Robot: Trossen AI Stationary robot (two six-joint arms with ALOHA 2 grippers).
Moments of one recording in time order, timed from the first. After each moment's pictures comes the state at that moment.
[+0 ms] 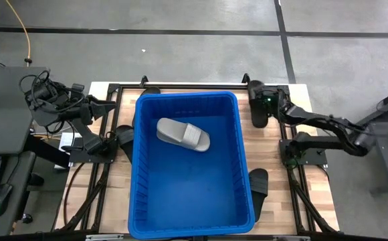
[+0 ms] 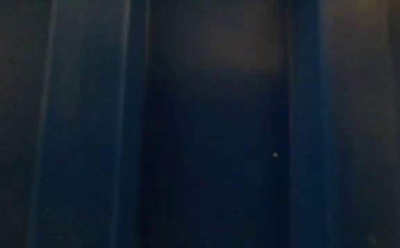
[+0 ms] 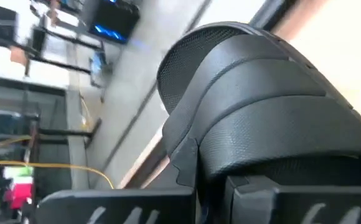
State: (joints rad) left arm -0.78 0.49 1.16 -1.18 -1.17 -1.26; right arm -0.80 1.08 0.37 0.09 0.38 1.43
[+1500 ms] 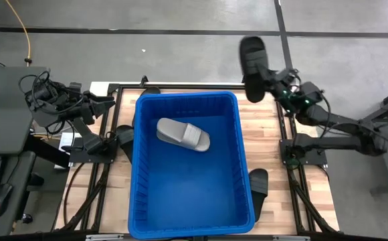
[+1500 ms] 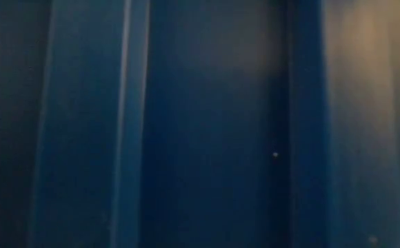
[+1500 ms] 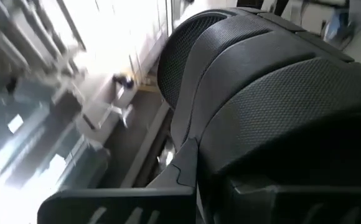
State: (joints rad) left arm -0.78 0.50 1.16 -1.17 -1.26 -1.16; right arm -0.39 0.80 0.73 0.41 0.44 1.18
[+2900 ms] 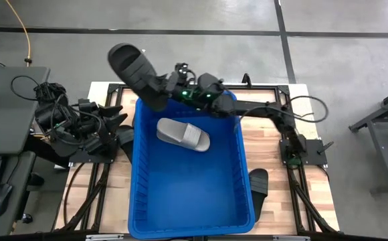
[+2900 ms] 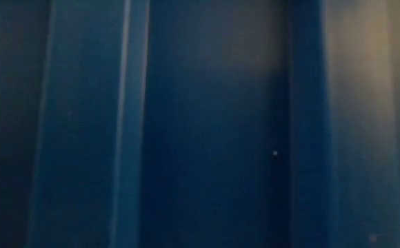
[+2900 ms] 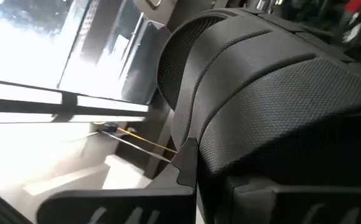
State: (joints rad) left arm -0.78 0.77 1.16 -1.12 -1.41 -1.24; right arm -0.06 2.10 2.18 0.38 0.14 1.16
